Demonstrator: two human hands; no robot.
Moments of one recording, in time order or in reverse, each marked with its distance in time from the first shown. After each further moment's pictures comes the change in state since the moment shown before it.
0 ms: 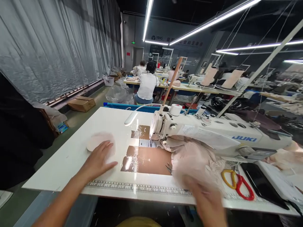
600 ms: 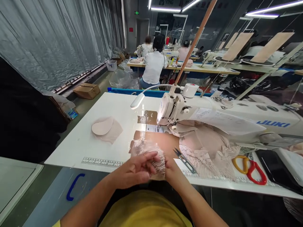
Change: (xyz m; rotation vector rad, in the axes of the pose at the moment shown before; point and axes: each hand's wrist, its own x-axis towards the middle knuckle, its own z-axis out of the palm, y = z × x) left_hand -0.031 0.091 0.021 -1.375 -0.522 0.186; right_hand 0.012 -0.002 0.076 0.260 -0.617 0.201
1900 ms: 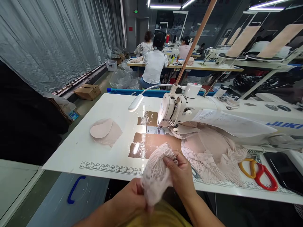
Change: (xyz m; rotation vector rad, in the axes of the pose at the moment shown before) left_hand -0.018 -0.040 0.048 -0.461 0.218 -0.436; right_hand 0.004 0.009 0.002 0.334 0.451 -0.008
